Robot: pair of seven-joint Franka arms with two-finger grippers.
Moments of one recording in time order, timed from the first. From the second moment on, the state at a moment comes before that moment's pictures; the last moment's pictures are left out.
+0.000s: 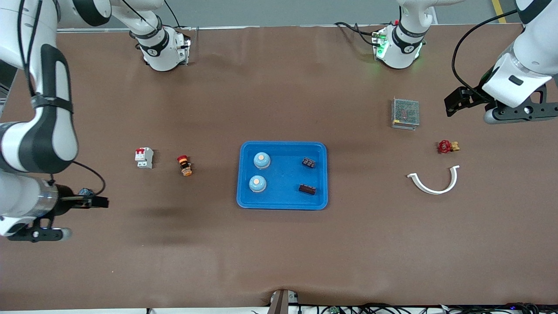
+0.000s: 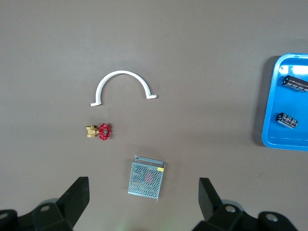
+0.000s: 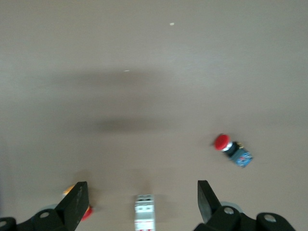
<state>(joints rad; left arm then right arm) 0.07 -0.07 -0.22 -1.70 0.04 1.60 -0.18 -0.07 0.68 0.02 -1.05 -0.02 1.65 -0.06</state>
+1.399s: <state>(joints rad) 0.07 -0.07 -0.22 -1.70 0.04 1.60 -0.18 -0.17 0.68 0.03 -1.18 -0.02 1.68 -0.16</state>
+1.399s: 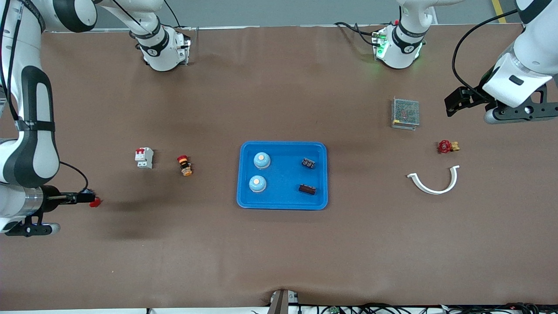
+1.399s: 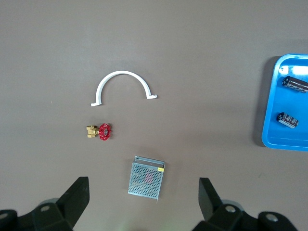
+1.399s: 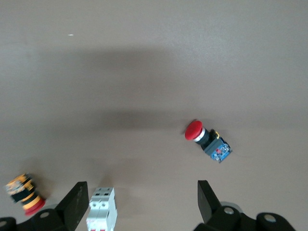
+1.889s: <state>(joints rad) 0.08 -0.07 -0.22 -1.70 0.04 1.61 -0.18 -0.09 0.43 0.02 -1.17 -0.02 1.46 -0.16</state>
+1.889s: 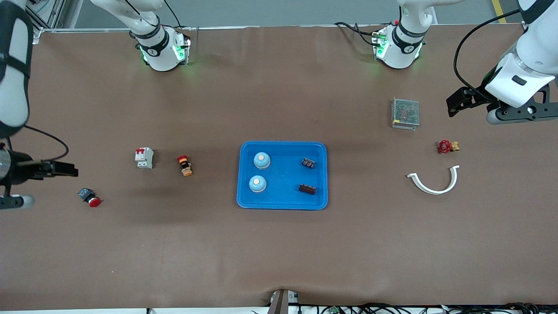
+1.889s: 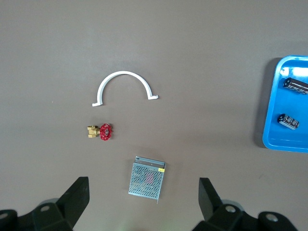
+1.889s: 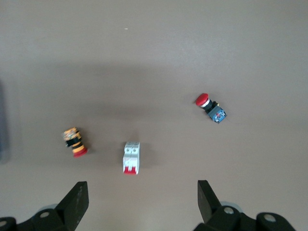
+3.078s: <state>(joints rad) 0.10 -0.07 -0.21 -1.70 0.04 1.62 -0.18 -0.03 -0.03 0.04 -1.53 0.03 1.54 0.03</state>
